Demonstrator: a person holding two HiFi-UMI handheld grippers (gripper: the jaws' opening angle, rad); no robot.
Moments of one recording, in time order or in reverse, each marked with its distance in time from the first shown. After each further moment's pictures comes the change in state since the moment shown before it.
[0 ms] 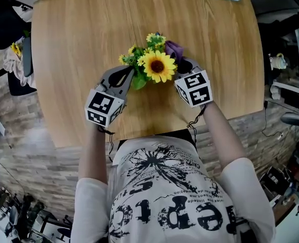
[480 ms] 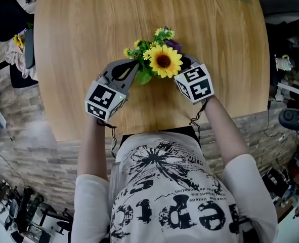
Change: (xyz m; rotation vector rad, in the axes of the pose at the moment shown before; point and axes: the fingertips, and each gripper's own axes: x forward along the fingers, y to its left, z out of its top) left arm 0.001 -0.003 0.001 0.049 0.003 -0.055; right arm 0.019 0.024 -0.007 -0.005 0.052 0.104
